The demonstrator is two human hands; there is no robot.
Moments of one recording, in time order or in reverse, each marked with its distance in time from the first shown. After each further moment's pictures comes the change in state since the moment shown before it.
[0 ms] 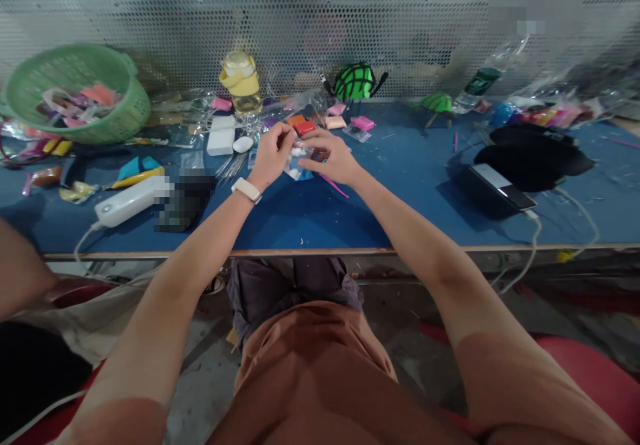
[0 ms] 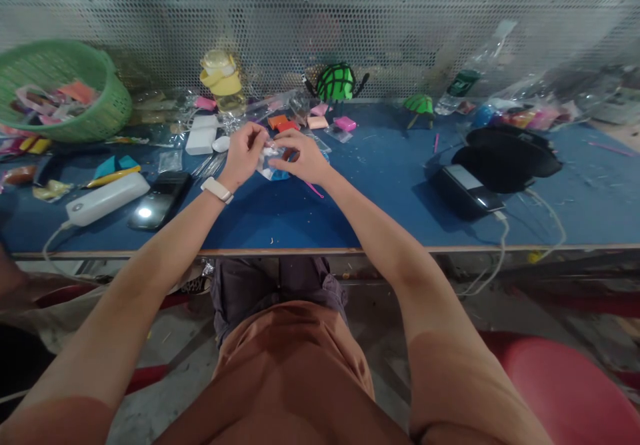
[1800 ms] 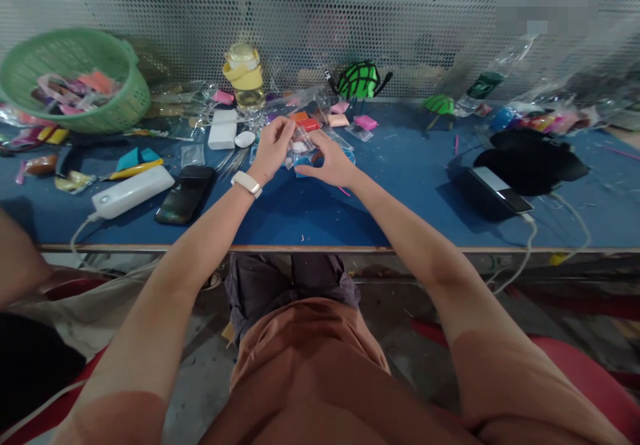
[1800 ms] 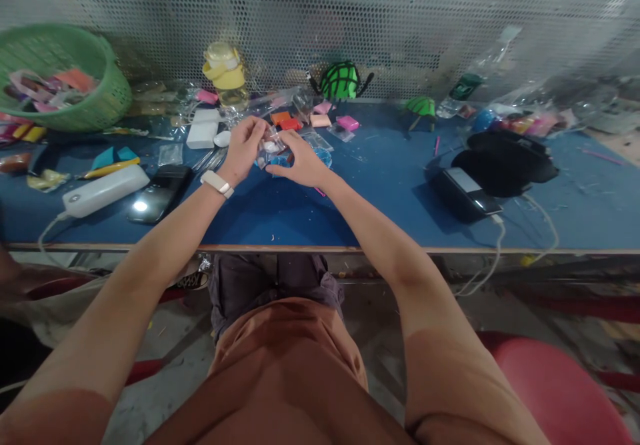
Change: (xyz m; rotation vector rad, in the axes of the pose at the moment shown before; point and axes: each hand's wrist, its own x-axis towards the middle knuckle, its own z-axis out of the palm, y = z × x) left_hand 0.004 0.005 0.002 -0.222 0.084 -0.187; right_hand -0.003 -0.007 0.011 -0.073 -0.080 0.020
